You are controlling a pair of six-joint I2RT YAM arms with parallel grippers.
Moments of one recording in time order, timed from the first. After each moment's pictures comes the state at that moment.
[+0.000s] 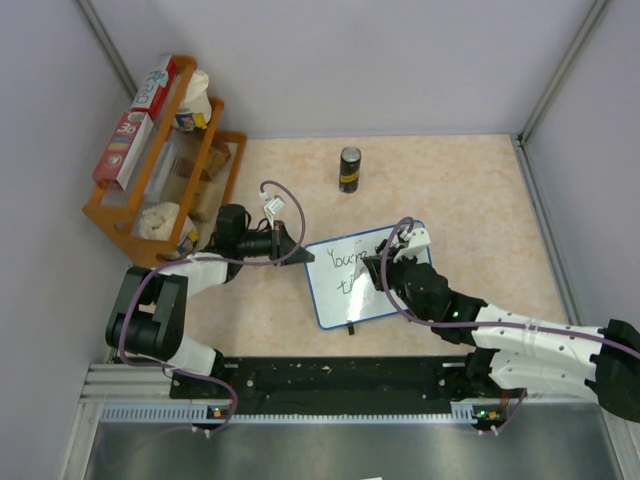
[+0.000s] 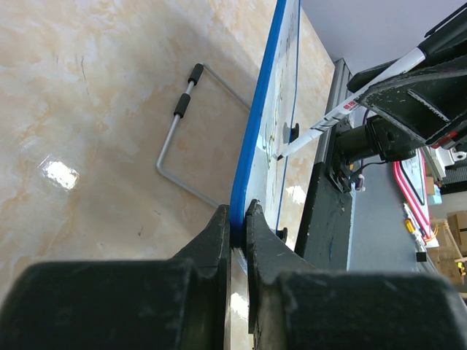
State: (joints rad) left arm -0.23 1.50 0.63 0.39 1.08 -0.39; right arm 1.02 0.97 0.46 0.28 0.52 0.47
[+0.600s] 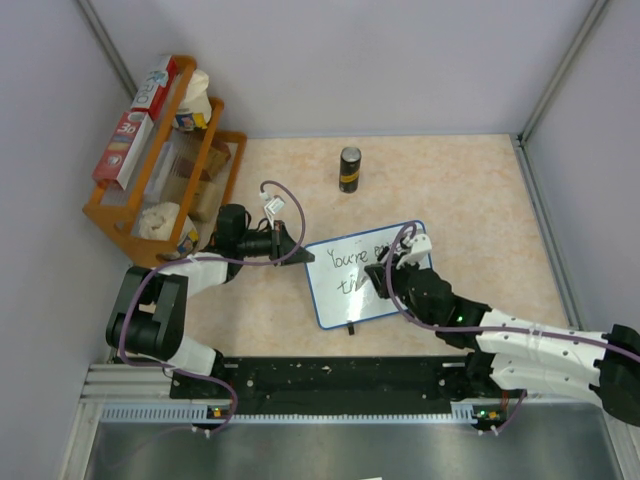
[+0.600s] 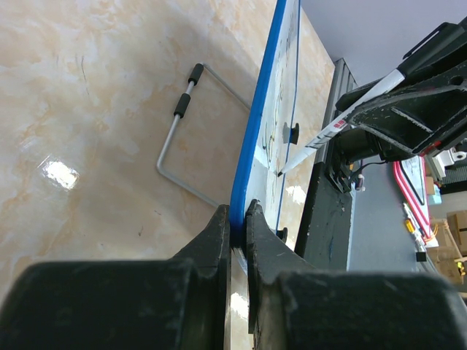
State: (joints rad) left arm -0.23 1.50 0.63 0.39 1.08 -0.39; right arm 1.01 0.93 0.41 0.26 0.47 0.50
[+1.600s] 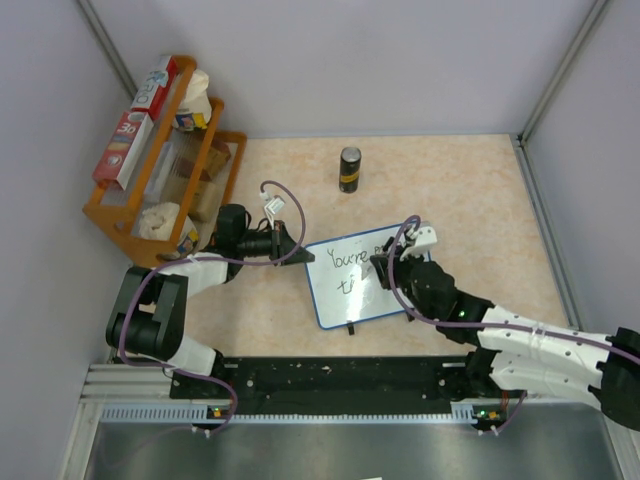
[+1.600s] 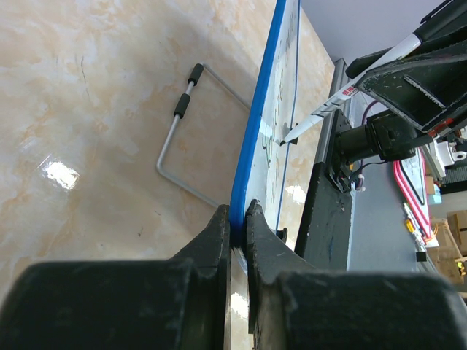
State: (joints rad) left arm -0.23 1.50 0.63 0.39 1.08 -0.39; right arm 0.97 0.92 0.45 0.23 0.50 0.46
